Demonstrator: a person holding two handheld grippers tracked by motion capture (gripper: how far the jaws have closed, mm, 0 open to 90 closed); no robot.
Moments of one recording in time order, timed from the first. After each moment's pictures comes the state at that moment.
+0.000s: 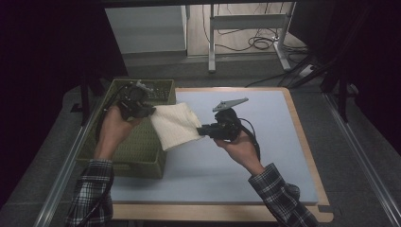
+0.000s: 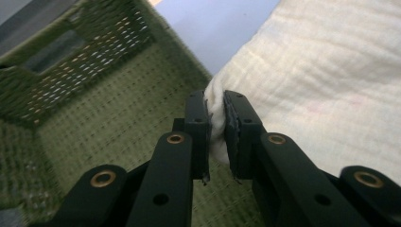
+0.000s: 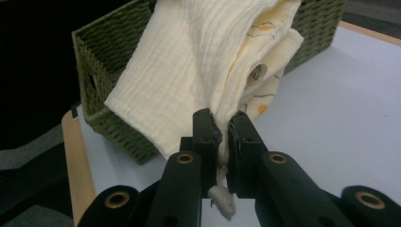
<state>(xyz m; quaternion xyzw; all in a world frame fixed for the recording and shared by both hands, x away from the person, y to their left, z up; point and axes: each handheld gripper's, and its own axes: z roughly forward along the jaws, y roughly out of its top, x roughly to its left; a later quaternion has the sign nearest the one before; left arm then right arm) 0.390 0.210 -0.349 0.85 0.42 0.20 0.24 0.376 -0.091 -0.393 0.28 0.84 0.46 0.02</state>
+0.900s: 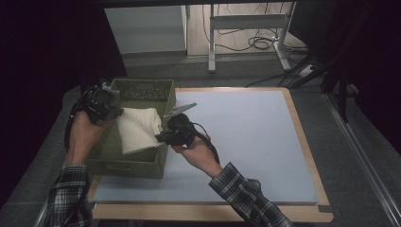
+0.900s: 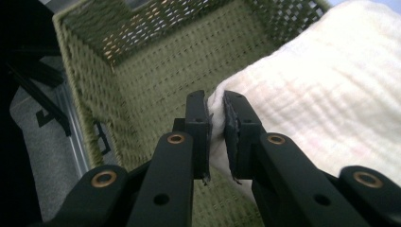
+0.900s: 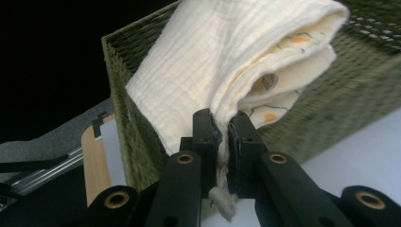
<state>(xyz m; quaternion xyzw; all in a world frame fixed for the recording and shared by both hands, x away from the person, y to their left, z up) 0.374 0.292 -0.360 0.81 0.49 0.24 0.20 0.359 0.030 -0.407 0.24 0.86 0.46 0.01</state>
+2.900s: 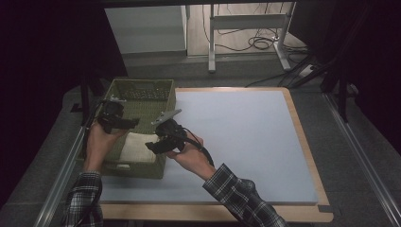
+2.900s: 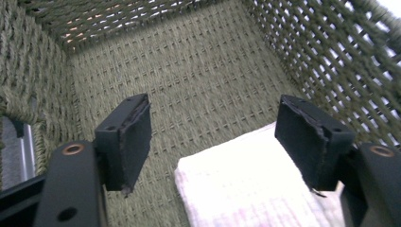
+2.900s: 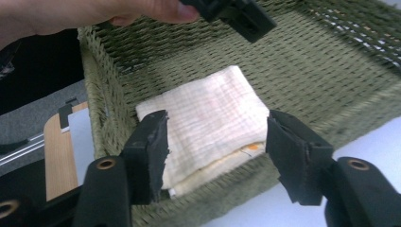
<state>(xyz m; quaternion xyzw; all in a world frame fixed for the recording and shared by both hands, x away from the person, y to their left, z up) 0.392 0.286 -0.425 0.78 0.53 0.21 0.28 0.352 0.057 -0.420 0.21 0.88 0.43 0.07</state>
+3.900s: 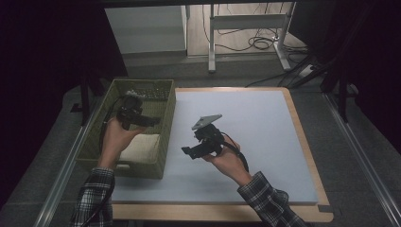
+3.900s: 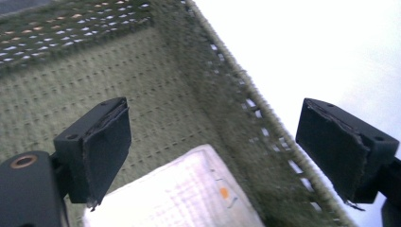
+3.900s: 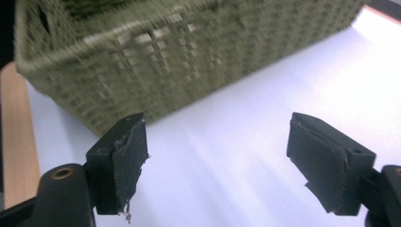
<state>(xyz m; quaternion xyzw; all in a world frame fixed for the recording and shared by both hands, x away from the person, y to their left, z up) 0.401 0.229 -0.403 0.80 0.49 0.14 0.32 0.363 -0.046 -0.442 0.23 0.88 0.40 0.09</state>
